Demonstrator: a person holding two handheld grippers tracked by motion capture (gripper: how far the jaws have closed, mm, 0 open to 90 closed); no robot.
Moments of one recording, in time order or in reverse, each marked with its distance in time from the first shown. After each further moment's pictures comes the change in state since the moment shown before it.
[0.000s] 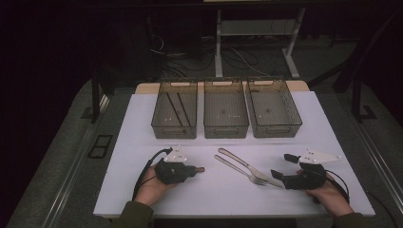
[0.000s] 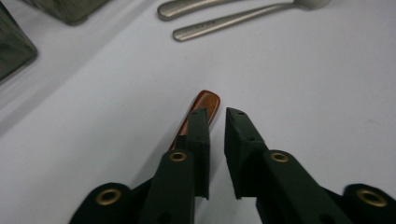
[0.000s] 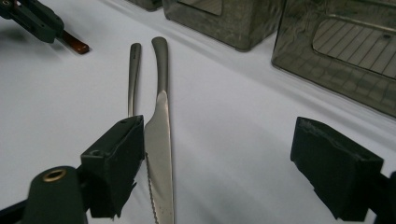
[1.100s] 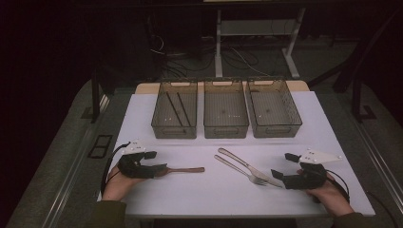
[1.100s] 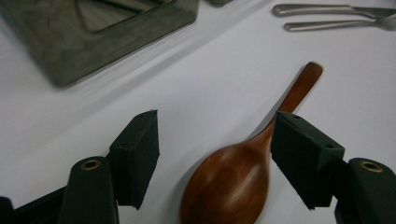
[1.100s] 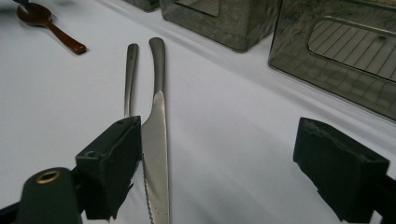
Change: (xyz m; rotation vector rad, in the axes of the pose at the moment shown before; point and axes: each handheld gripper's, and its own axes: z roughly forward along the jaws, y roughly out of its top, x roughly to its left) left arm 0.055 -0.053 -0.070 -0.068 0.170 -0.185; right arm -0.002 -0.001 0.000 -0.002 -0.007 -0.001
